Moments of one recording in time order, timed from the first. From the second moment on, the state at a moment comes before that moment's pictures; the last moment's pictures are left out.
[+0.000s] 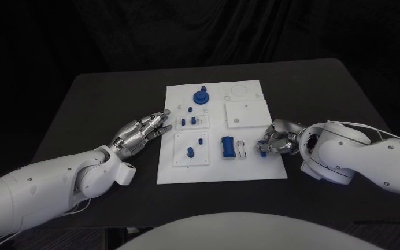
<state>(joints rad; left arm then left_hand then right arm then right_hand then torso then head) 0.96 -0.91 -0.21 1.39 -0.16 0.15 0.67 1.31 0.29 -0.20 0.26 0.33 0.34 0.06 0.07 0.04 0.07 0.04 0.13 0.03 0.01 0.09 0.01 0.01 0.17 0.08 0.19 0.06 0.17 1.17 -1.10 -0.24 1.86 -1.13 -0.28 -0.54 1.32 -0.01 0.07 0.21 0.87 0.81 0.07 0.62 0.67 1.46 -0.02 1.57 1.31 1.47 -0.09 1.48 1.31 0.04 1.47 0.02 1.33 1.31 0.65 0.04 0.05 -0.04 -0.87</state>
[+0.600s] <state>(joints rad) 0.96 -0.90 -0.21 1.39 -0.16 0.15 0.66 1.31 0.29 -0.20 0.26 0.33 0.35 0.07 0.07 0.04 0.07 0.04 0.13 0.03 0.01 0.09 0.01 0.01 0.17 0.08 0.19 0.06 0.17 1.21 -1.06 -0.25 1.87 -0.84 -0.36 -0.38 1.30 -0.02 0.10 0.21 0.88 0.79 0.07 0.63 0.60 1.46 -0.02 1.57 1.31 1.47 -0.08 1.48 1.31 0.04 1.47 0.02 1.33 1.31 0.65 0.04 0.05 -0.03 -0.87</state>
